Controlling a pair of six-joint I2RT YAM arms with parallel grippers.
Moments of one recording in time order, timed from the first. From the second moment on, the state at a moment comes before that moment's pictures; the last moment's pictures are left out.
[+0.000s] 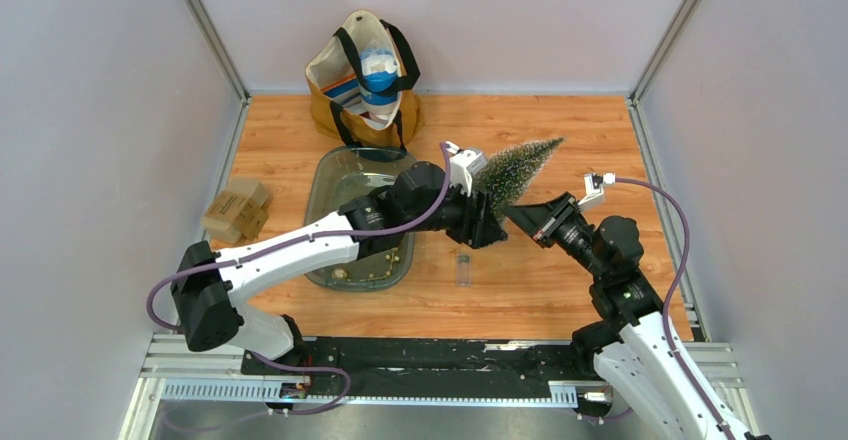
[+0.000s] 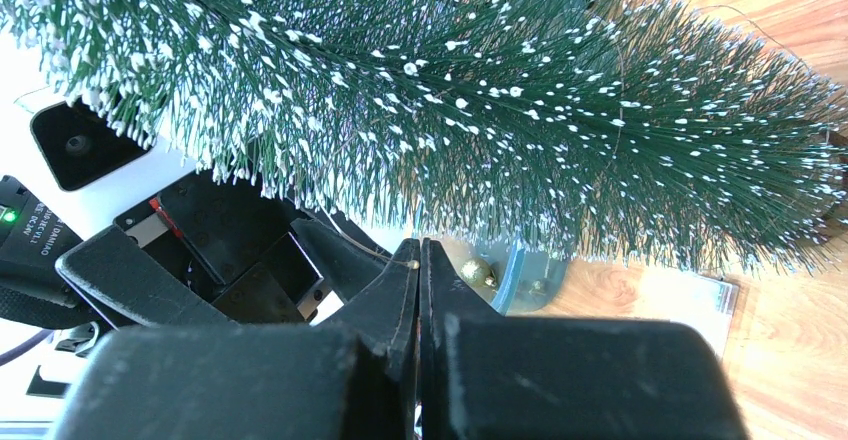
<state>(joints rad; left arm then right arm) -1.03 1.42 1.19 -0.14 0.22 -0.58 0.36 0.54 0.47 0.02 -0.34 1.10</state>
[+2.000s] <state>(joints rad) -1.03 1.47 1.58 -0.62 0.02 -0.07 0.36 0.67 0.91 -0.18 -0.03 0.65</state>
